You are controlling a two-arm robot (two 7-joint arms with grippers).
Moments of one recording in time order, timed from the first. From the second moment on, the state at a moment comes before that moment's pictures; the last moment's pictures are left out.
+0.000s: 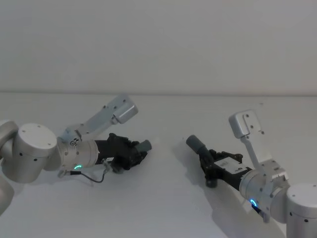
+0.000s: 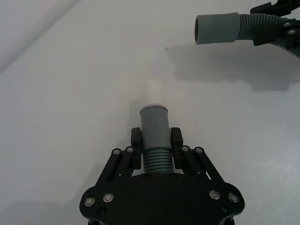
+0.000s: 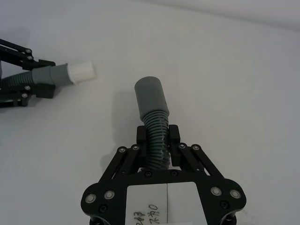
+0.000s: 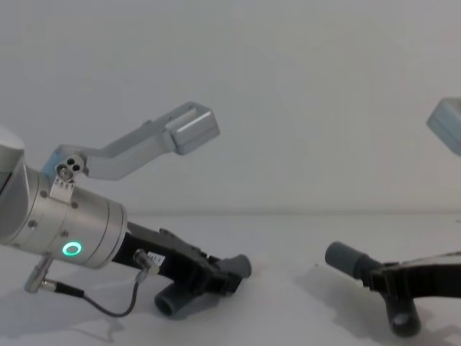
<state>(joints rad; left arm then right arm) -0.57 0.44 0.68 -1.40 -0.26 0.46 -0.57 0.08 0.27 -0.29 -1.76 0.20 0.61 0.15</state>
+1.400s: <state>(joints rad) -0.68 0.53 0.70 -1.42 -0.28 0.26 -0.84 0.09 0.52 -0.24 -1.77 0.30 0.36 0.53</state>
